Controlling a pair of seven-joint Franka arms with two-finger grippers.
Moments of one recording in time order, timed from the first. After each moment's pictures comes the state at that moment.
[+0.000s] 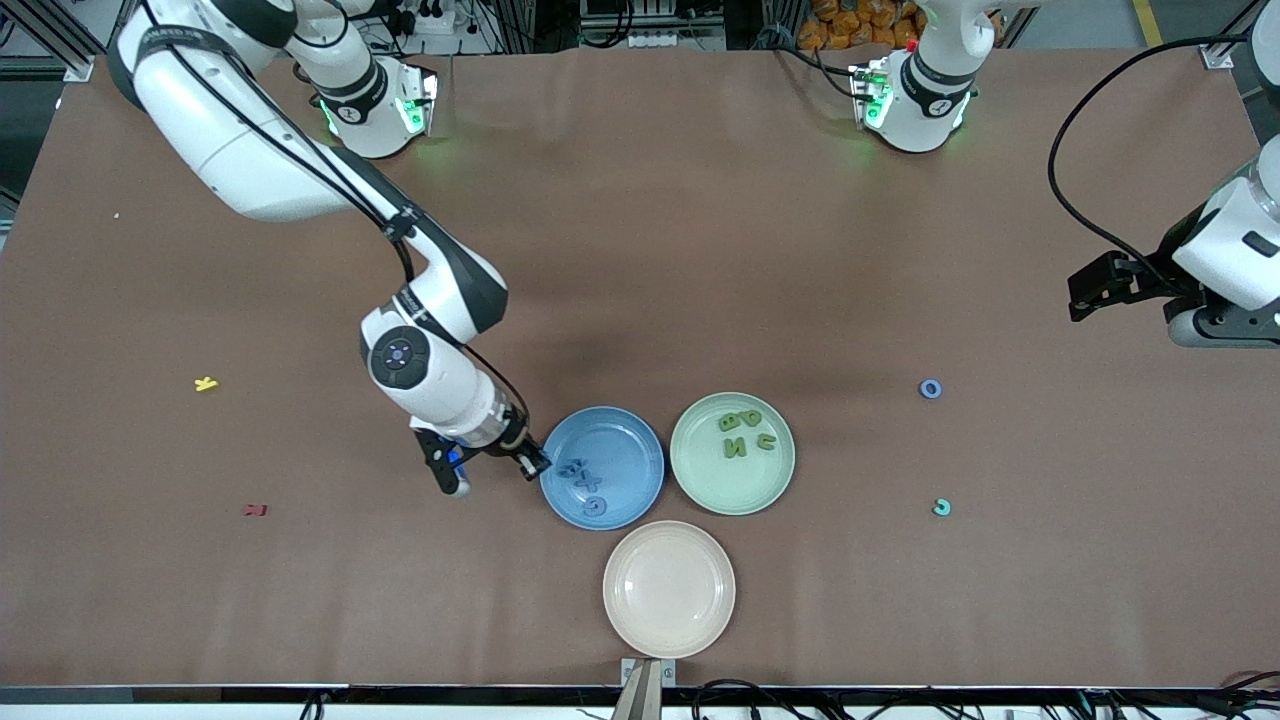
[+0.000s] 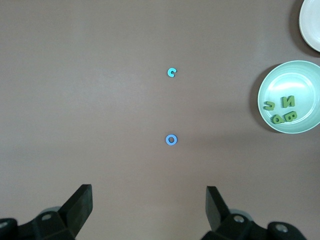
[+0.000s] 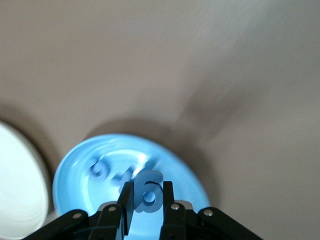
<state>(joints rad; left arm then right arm) 0.03 0.12 -0.14 -1.48 0.06 1.62 -0.05 0.01 0.85 0.57 -1.49 -0.36 2.45 1.60</state>
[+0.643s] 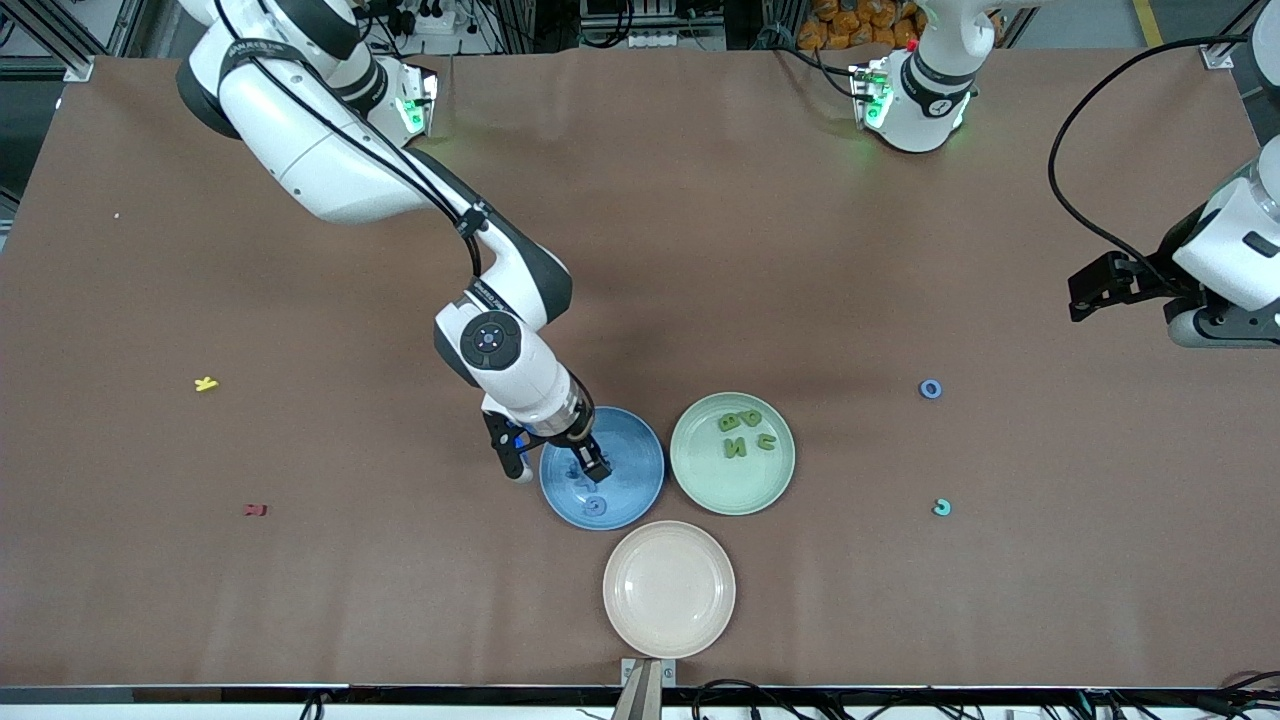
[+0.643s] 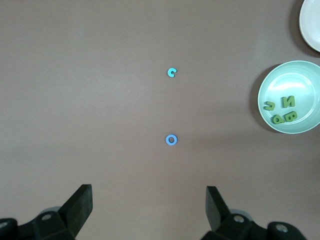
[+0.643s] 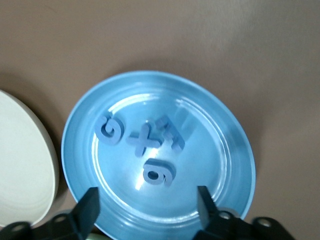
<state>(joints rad) 0.03 0.12 -0.14 -1.48 0.06 1.62 -0.05 0.22 0.92 0.46 -1.35 -0.37 2.45 1.81</state>
